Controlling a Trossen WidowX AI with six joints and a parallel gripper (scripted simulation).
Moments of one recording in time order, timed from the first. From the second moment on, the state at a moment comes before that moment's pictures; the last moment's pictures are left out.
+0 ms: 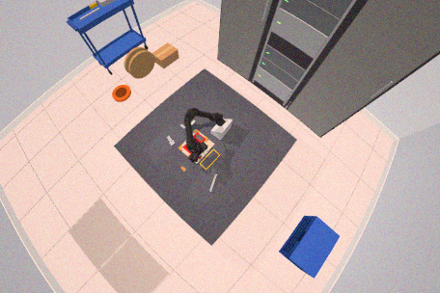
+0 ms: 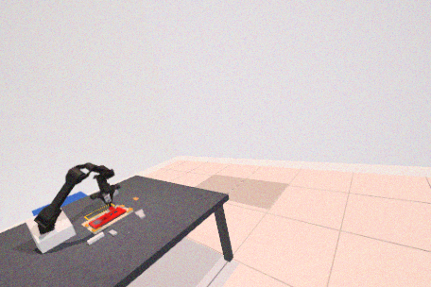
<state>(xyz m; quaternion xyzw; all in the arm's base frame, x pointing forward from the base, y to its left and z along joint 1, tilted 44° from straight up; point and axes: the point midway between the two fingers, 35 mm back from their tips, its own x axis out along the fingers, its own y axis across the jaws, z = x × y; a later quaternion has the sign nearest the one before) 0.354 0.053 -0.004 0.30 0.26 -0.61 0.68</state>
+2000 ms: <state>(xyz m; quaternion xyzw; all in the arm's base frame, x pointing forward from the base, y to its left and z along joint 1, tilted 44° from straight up) 0.303 0.141 -0.040 0.31 0.26 -0.61 0.68</state>
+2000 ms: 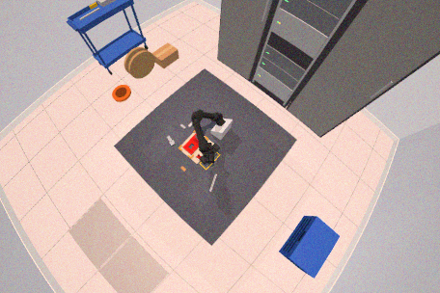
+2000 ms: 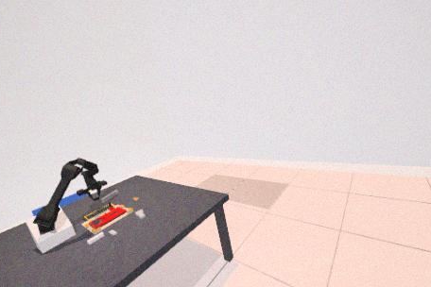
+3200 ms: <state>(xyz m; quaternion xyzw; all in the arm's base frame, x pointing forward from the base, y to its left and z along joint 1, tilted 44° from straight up) 0.311 0.076 -0.109 0.31 0.26 -0.61 0.68</state>
